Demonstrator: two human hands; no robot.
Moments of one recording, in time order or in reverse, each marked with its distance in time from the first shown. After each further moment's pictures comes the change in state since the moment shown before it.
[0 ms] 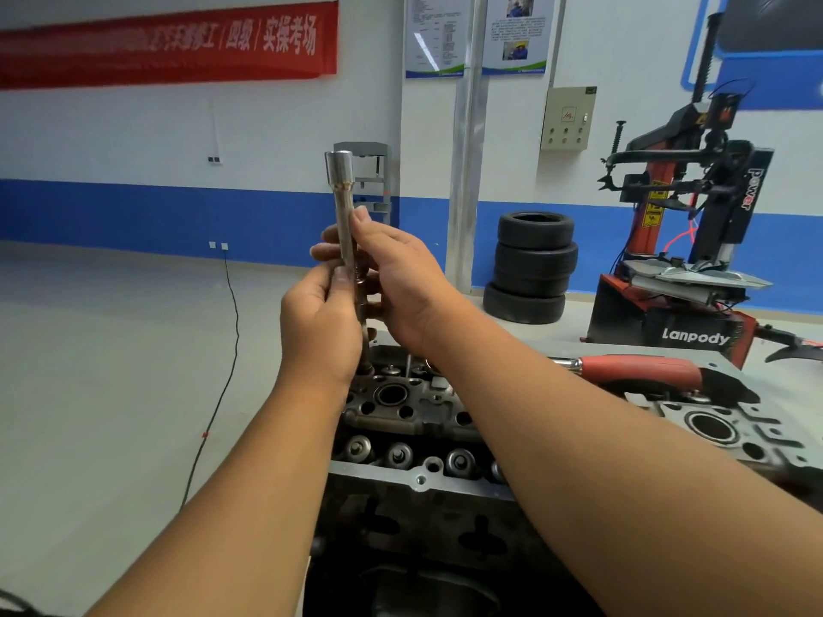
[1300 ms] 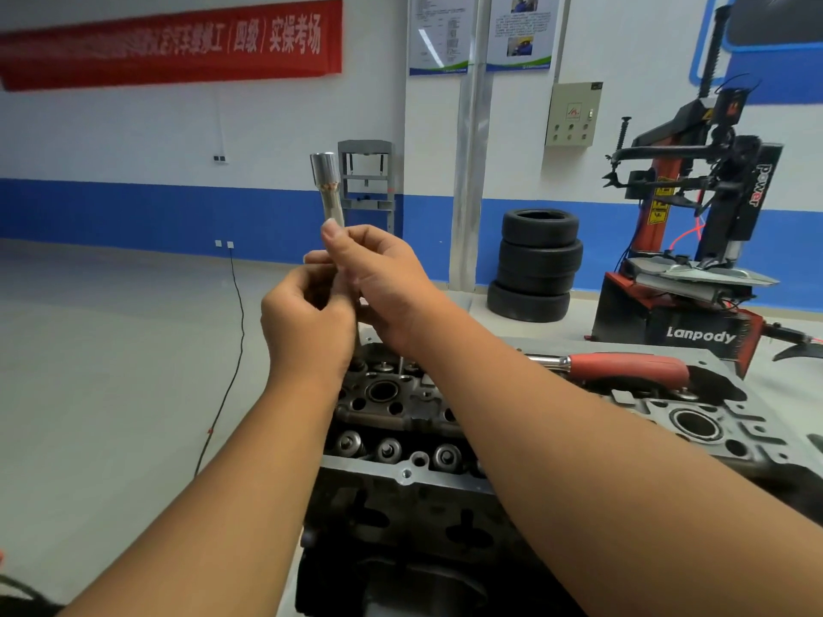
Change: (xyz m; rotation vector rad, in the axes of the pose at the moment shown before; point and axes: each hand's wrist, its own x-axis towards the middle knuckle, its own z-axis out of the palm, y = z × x) left_hand 0.001 -0.006 0.000 0.102 0.134 0.083; right_hand -0.003 0.003 0.003 0.009 0.018 0.037
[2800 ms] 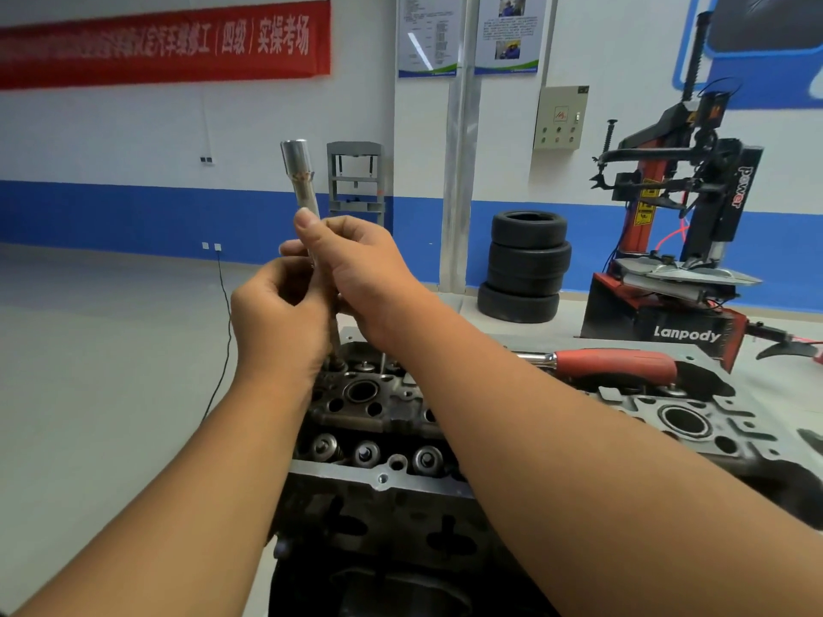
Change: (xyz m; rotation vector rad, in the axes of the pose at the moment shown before) left_hand 0.005 -0.005 -0.003 -0.050 -0.048 -0.004; right_hand 0.004 0.000 0.002 -0.100 0.038 -0.064
